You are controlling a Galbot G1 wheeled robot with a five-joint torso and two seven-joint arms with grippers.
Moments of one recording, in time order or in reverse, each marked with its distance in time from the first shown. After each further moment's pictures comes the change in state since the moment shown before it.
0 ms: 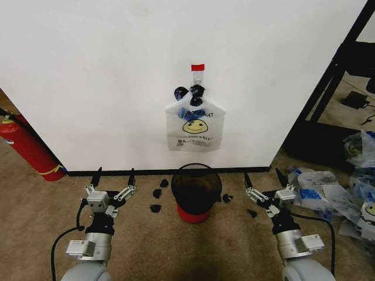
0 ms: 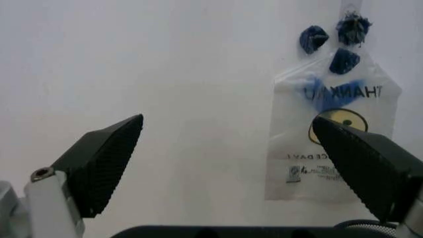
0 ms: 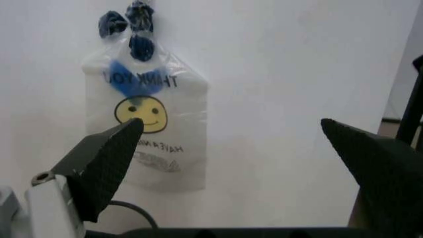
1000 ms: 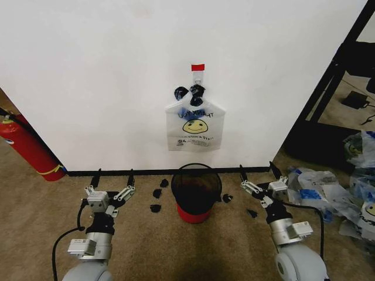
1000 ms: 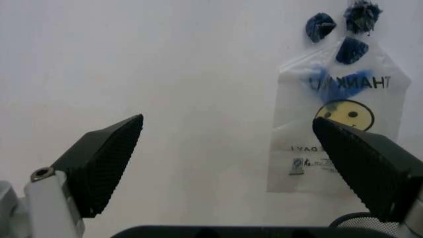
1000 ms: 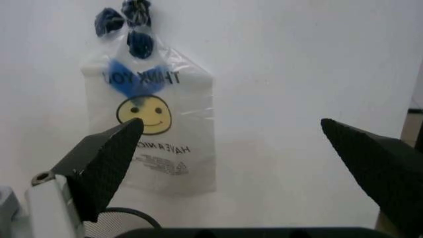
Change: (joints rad) left arm -0.015 -0.013 0.012 0.020 0.008 0.016 -0.010; right arm 0.102 -0.077 -0.055 -0.101 0.125 0.007 0.028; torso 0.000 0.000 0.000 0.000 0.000
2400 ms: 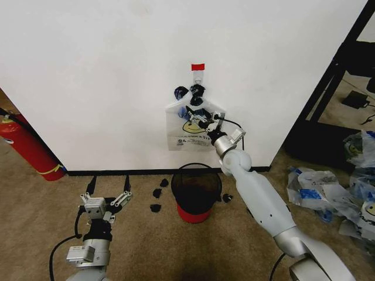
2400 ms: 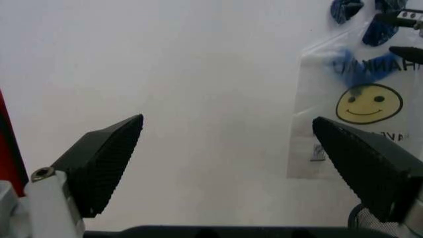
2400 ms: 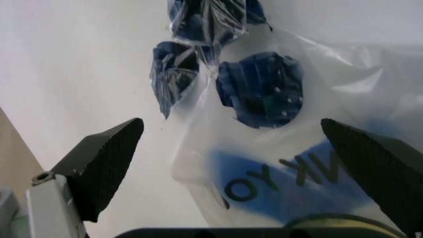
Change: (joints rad) left arm 0.047 -0.051 -0.035 0.010 0.040 -0.015 -0.009; right arm 1.019 0.035 -0.467 -0.809 0.726 -0.121 -0.234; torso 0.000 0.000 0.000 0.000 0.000
